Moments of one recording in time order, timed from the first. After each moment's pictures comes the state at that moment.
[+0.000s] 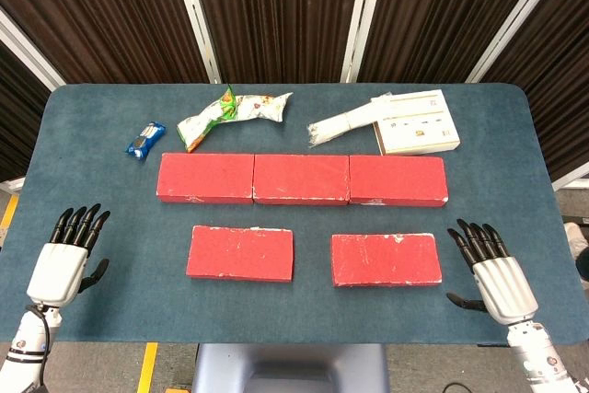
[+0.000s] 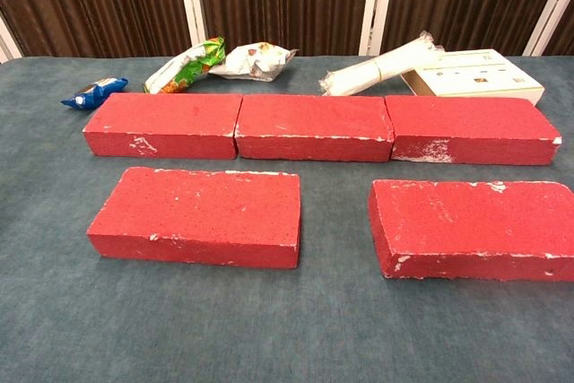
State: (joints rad) left arm -0.22 -1.31 -0.03 -1.38 1.58 1.49 0.13; right arm 0.13 -1.17 -0.03 -1.62 -1.63 1.42 -0.14
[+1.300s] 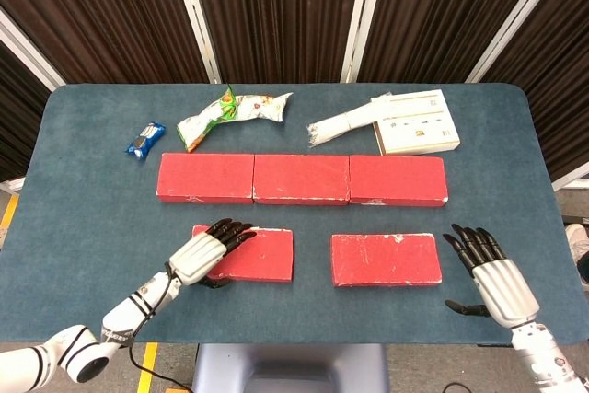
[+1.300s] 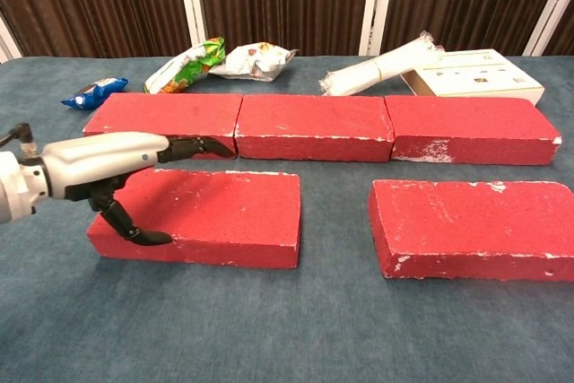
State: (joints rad) left arm -0.67 -1.46 -0.04 -1.46 1.61 0.90 -0.11; right arm 0.15 -1.11 -0.06 -1.62 -1.69 1.40 0.00
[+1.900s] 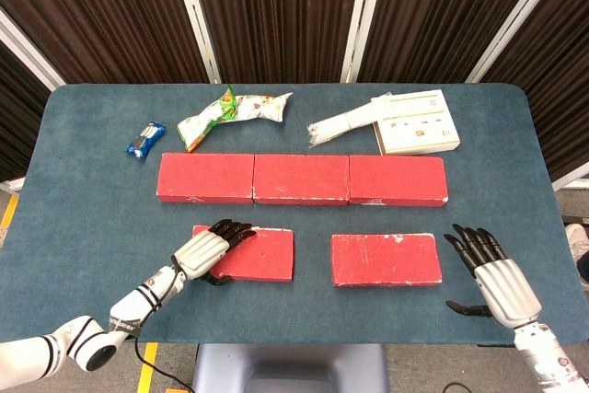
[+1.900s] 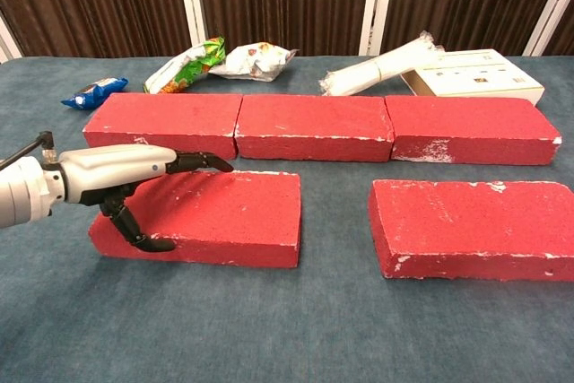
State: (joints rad) left arm -0.72 -1.48 -0.03 -1.42 1.51 0.82 -0.10; right arm 0.16 -1.10 -0.07 -1.62 -1.70 1.40 0.04
